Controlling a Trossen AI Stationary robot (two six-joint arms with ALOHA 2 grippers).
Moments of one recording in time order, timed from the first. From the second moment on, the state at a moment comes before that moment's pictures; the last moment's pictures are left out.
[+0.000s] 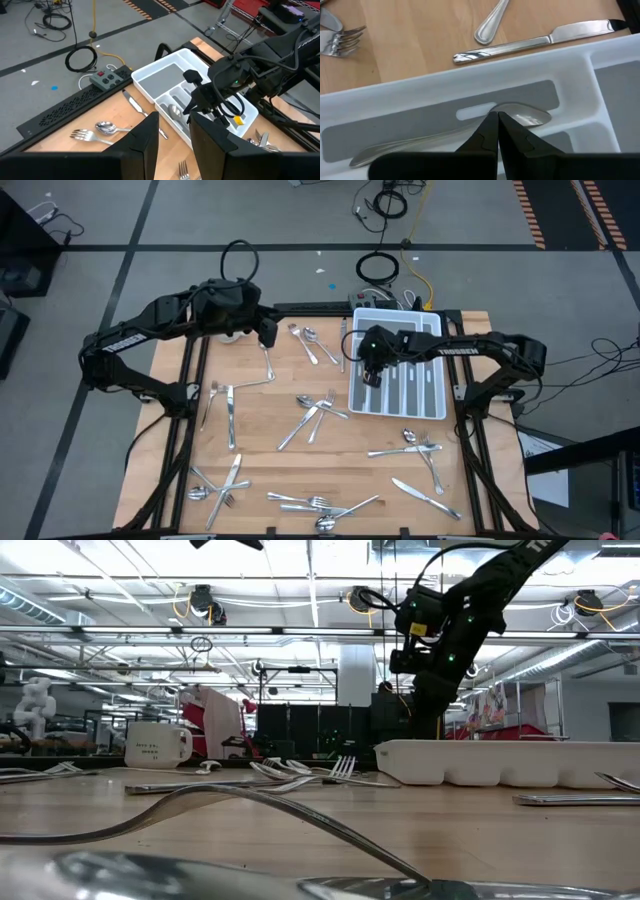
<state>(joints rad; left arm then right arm) 0.23 1.29 1.62 -0.88 -0.27 -0.46 -0.39 1.54 0.87 -0.33 0.05 -0.09</state>
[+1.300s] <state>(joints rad) 0.23 1.29 1.62 -0.88 -0.27 -0.46 -0.41 1.62 1.02 -0.47 0.05 -0.14</state>
